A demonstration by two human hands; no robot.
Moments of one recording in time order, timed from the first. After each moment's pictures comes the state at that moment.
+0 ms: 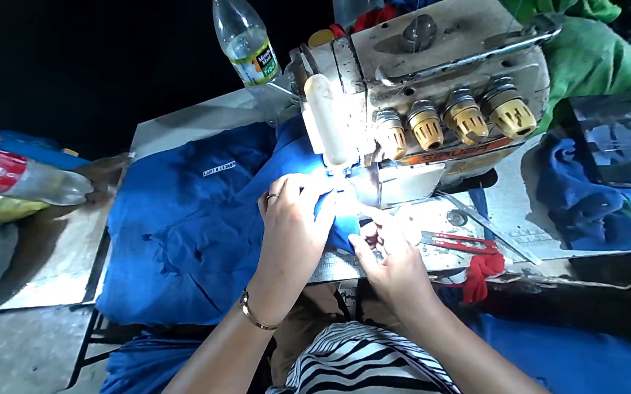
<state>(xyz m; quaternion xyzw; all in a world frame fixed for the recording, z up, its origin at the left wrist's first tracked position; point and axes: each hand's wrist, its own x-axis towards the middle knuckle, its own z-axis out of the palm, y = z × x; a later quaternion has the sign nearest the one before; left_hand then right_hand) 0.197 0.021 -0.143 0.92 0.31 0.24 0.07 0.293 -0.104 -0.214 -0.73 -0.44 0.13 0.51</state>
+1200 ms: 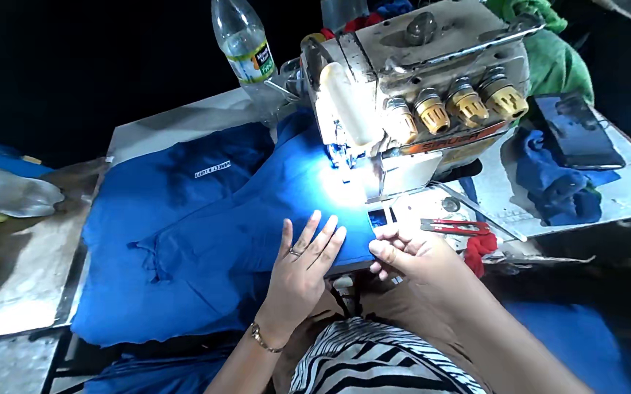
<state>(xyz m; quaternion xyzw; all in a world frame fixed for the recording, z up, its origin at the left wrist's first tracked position) 0.130 0.010 -0.228 0.94 0.10 0.33 0.00 0.298 -0.131 -0.183 -0.59 -0.21 0.47 0.62</state>
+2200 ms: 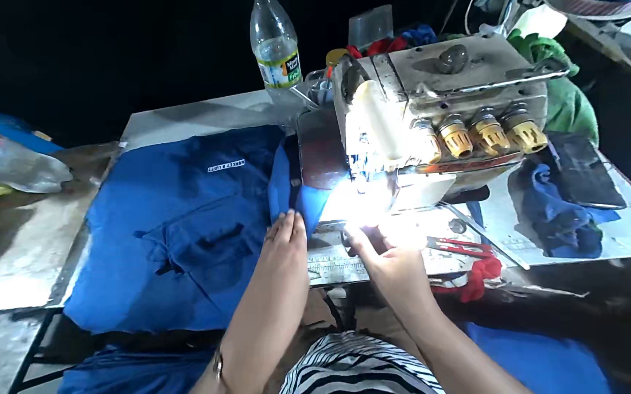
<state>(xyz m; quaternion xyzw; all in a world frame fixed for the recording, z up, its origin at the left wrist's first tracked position) 0.128 0.005 -0.144 0.93 0.35 0.09 0.08 0.268 -0.084 -0.190 -0.70 -0.39 0.17 0.58</state>
